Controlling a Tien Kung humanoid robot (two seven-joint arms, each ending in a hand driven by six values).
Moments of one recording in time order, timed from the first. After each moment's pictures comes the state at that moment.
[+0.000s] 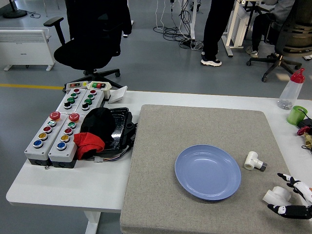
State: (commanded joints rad) left arm -0.20 0.03 -1.15 -0.28 1.53 0.09 0.49; right arm 0.01 -0.50 1.27 1.65 -1.58 0.01 -0.42
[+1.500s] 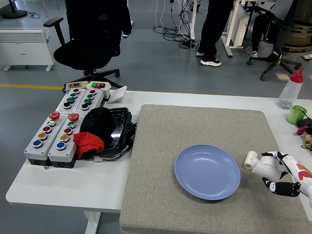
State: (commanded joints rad) left arm -0.21 0.03 -1.12 -0.28 1.48 0.10 0.49; right arm 0.15 -0.48 1.17 1.67 -1.67 -0.13 -0.33
